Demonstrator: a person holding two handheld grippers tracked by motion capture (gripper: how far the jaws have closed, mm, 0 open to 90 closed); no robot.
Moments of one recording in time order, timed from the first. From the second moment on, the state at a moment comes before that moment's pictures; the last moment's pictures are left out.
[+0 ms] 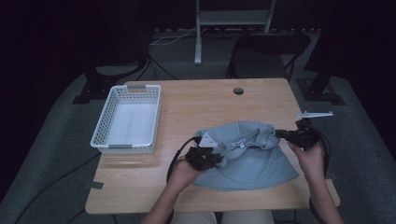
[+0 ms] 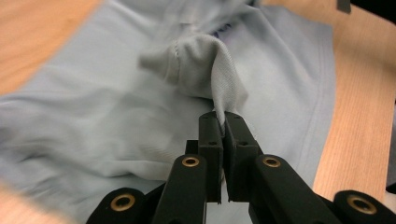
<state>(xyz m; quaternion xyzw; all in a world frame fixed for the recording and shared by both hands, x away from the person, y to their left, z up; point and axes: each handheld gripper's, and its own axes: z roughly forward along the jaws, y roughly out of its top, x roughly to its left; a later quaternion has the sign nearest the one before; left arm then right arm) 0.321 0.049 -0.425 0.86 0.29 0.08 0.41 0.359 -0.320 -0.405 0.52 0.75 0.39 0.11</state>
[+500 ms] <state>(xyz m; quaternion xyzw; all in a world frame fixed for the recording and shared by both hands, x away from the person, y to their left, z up) 0.385 0.055 -0.459 0.83 0.38 0.06 0.39 0.419 -0.341 -0.435 0.58 0.74 0.35 0.06</state>
